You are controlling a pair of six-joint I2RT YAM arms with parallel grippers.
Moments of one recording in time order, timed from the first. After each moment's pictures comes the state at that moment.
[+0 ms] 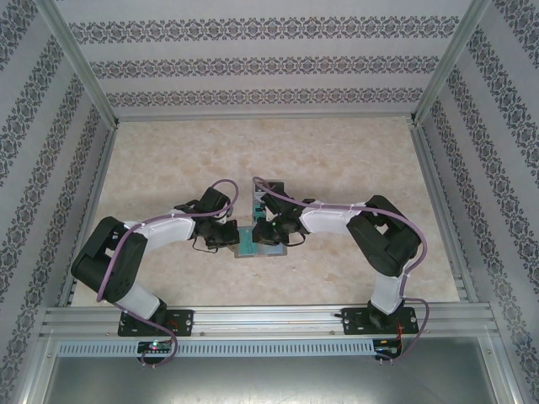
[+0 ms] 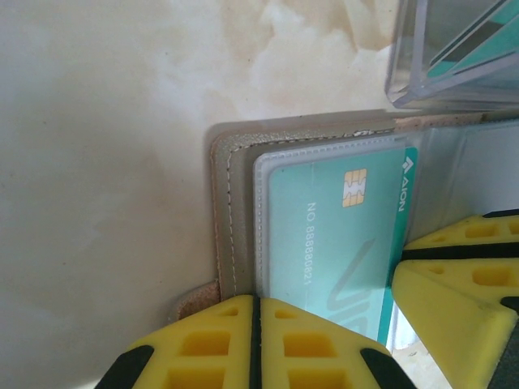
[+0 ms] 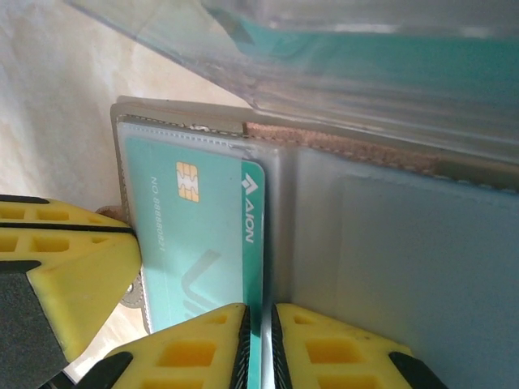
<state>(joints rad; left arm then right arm) -0.48 1.56 0.74 -0.37 0.35 -0.66 0.77 1.85 1.01 -0.25 -0.43 0.84</state>
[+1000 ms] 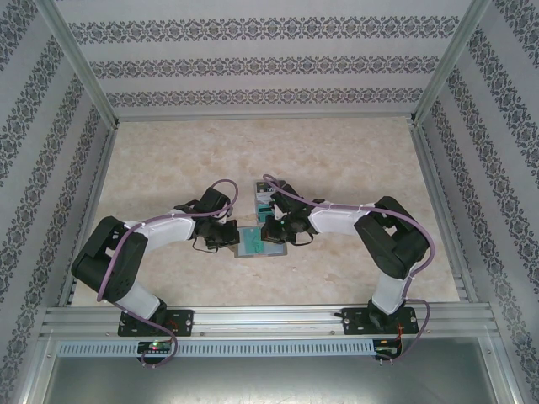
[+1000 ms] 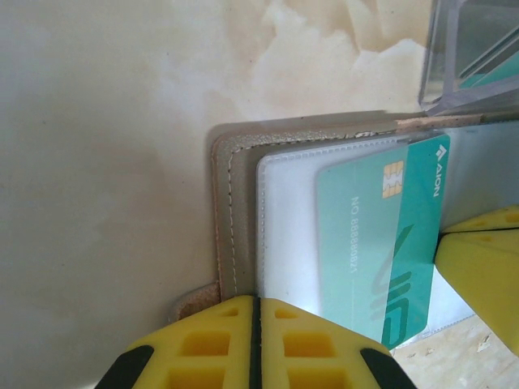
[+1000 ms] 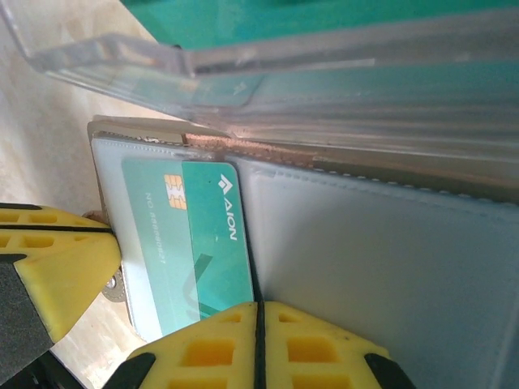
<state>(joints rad) -0.48 1.56 0.74 -0.37 0.35 -0.67 0.72 1.80 0.94 -0.22 -0.44 0.84</state>
